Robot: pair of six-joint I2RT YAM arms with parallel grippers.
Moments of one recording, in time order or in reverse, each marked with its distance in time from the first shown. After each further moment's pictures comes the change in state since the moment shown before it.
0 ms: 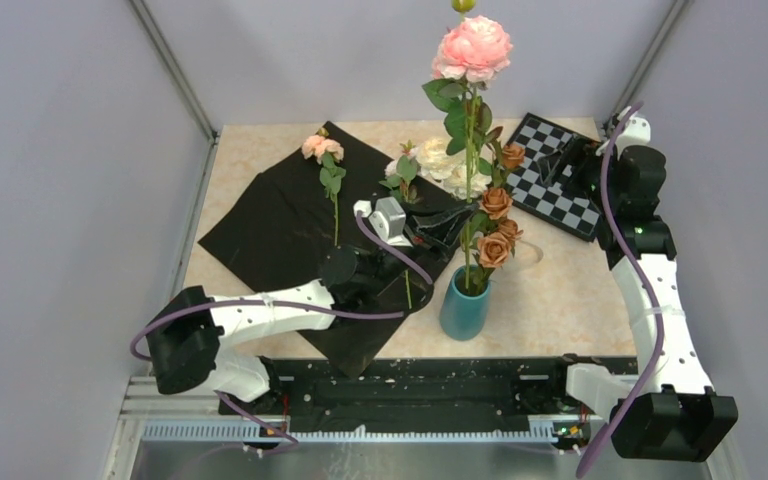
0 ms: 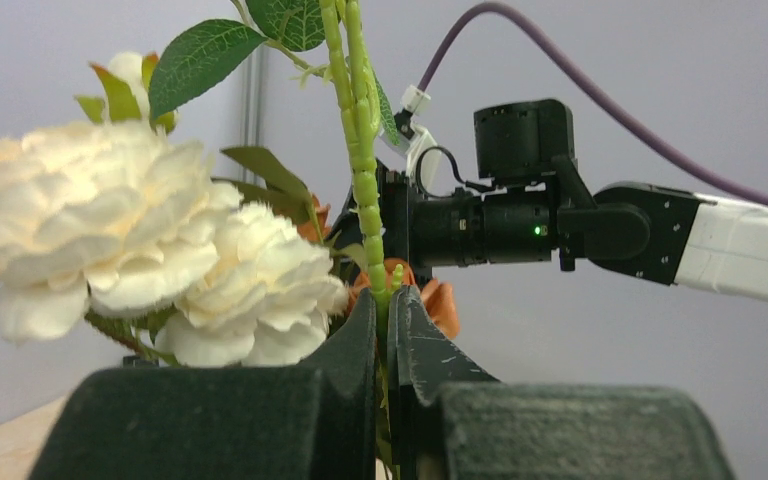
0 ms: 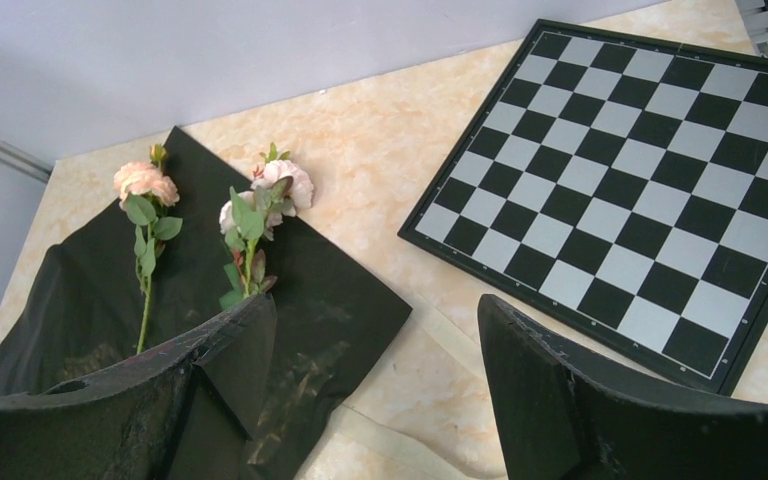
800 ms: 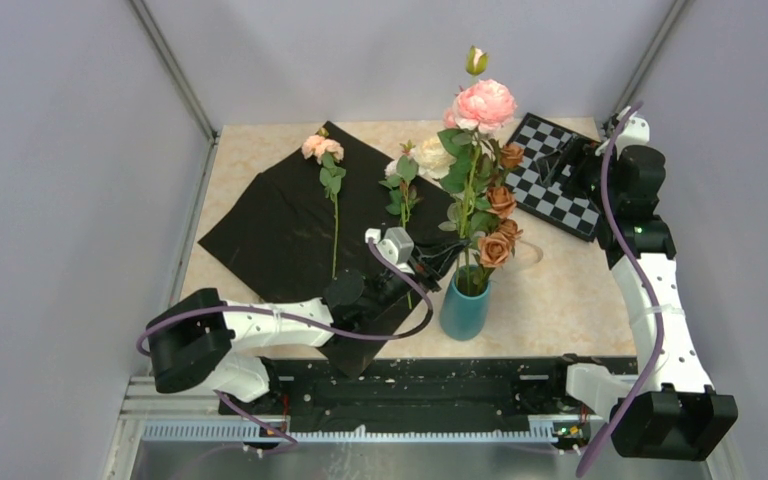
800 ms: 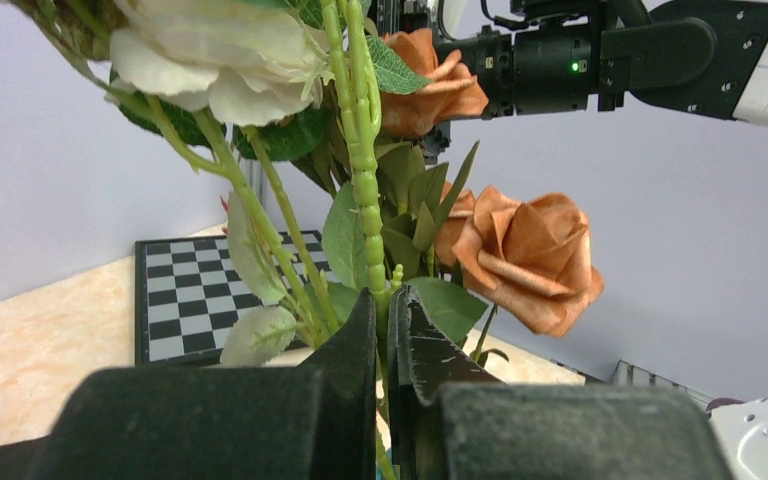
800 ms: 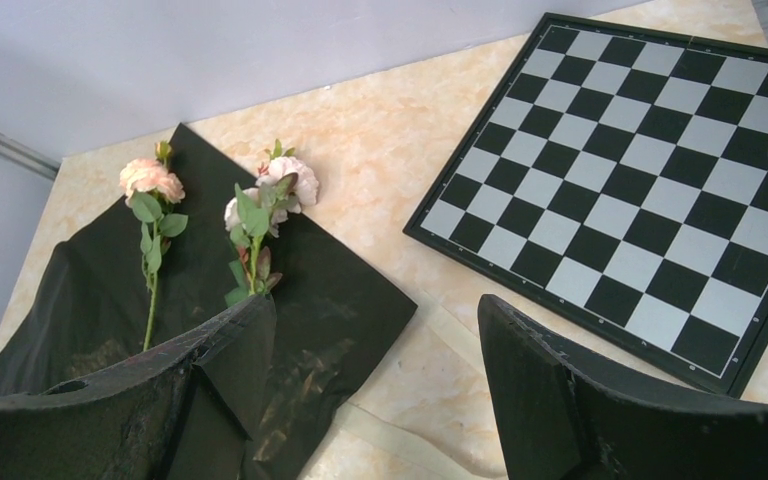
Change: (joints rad) left arm -0.051 0.001 -0.216 0.037 -0.077 0.010; right arm 0.000 0.004 0.000 0.000 -0.010 0.009
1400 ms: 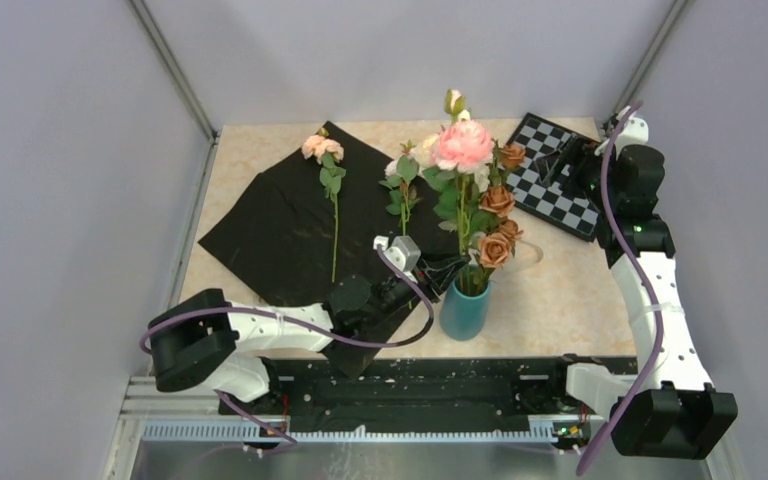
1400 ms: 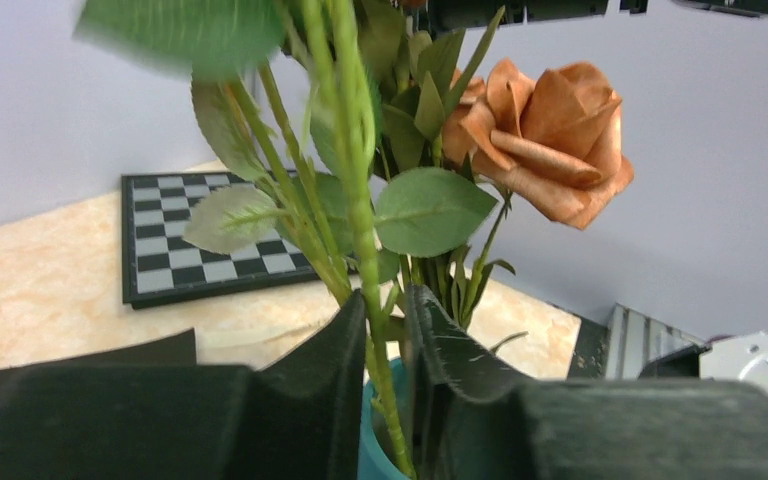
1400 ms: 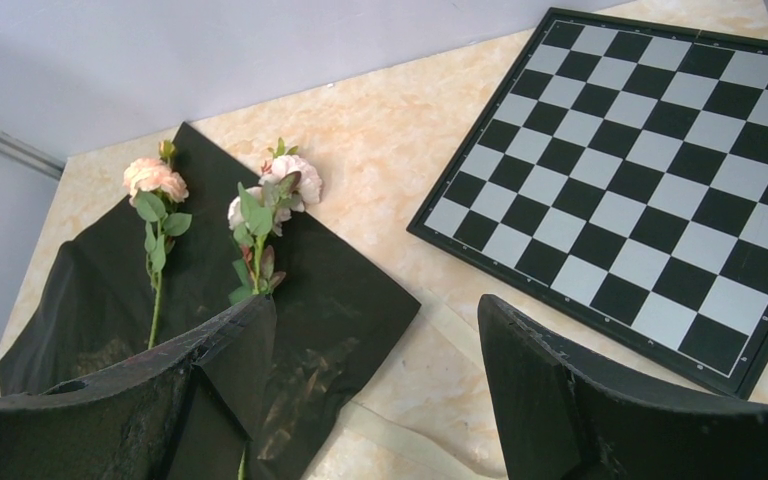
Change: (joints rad) left arm -0.022 0.011 -0.060 -0.032 -0.019 -0.025; right arm 0.000 0.007 0.000 0.001 -0.006 0.010
